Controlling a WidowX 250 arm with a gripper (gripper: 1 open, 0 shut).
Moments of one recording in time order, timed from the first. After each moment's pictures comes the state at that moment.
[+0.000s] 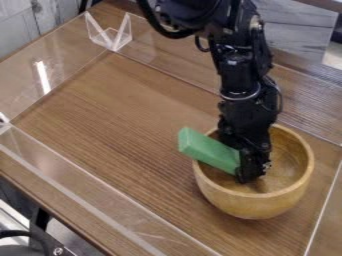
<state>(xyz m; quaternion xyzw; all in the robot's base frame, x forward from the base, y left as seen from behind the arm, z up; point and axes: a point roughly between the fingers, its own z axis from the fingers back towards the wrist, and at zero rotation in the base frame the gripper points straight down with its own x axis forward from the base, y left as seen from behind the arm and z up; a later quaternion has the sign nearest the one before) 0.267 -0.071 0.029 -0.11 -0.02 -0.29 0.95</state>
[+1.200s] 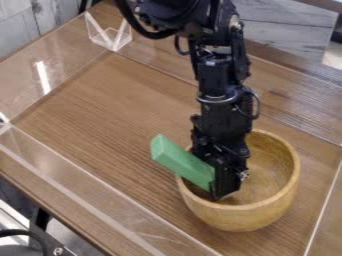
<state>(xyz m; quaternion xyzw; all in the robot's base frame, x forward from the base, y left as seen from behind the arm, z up) 0.230 -0.060 0.035 -0.14 0.07 -0.24 0.96</state>
